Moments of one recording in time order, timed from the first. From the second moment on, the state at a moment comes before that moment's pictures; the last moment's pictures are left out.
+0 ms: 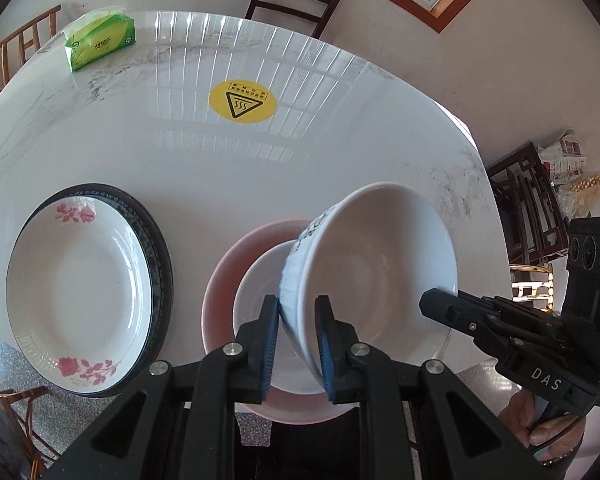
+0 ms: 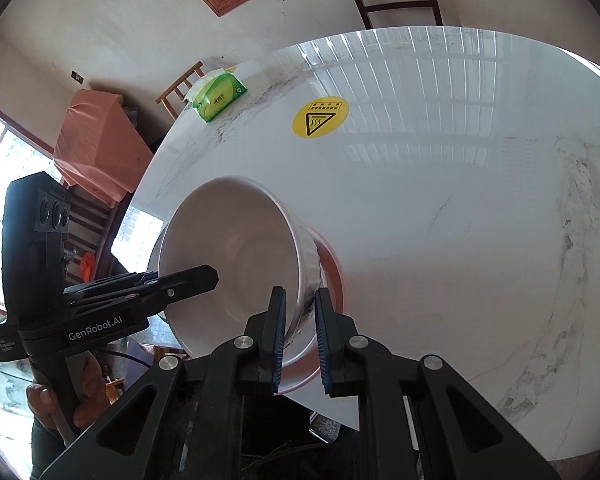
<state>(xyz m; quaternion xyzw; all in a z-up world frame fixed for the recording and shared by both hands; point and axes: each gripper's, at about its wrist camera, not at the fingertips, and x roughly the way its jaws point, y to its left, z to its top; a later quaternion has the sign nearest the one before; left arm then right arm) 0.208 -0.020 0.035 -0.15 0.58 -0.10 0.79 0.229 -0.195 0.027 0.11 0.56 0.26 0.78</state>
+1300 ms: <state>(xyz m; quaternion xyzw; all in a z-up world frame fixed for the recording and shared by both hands) 0.164 0.030 0.029 -0.10 0.53 -0.07 0.84 0.176 -0.213 -0.007 0.12 0.49 0.24 0.83</state>
